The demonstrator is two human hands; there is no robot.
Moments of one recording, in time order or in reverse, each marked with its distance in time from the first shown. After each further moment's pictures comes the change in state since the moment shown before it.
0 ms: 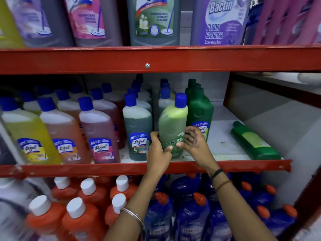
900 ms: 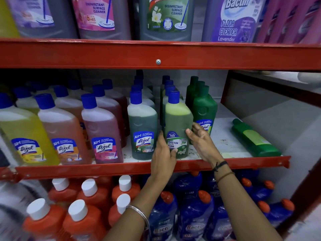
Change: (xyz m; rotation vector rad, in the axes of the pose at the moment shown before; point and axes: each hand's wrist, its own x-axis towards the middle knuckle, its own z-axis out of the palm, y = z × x) left_hand 0.002 -0.024 0.003 0.165 -0.089 0.102; right_hand 0.016 -0.001 0.005 0.159 -0.021 0.086
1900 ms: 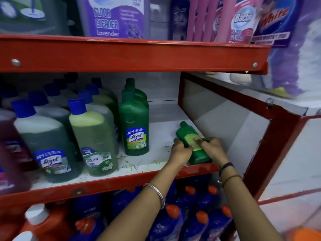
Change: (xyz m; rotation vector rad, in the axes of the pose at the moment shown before) left_hand 0.054 0.143 0.226 -0.333 -0.455 -0.288; right_hand -0.019 -0.004 -0.250 -0.495 0.565 0.387
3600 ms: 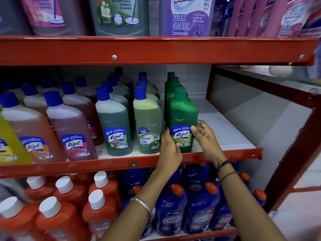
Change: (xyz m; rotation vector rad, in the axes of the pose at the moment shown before) left_hand -0.099 -0.069 -0.132 0.223 0.352 0.389; right_hand -0.102 -0.051 0.113 0.467 -0.365 -0.404
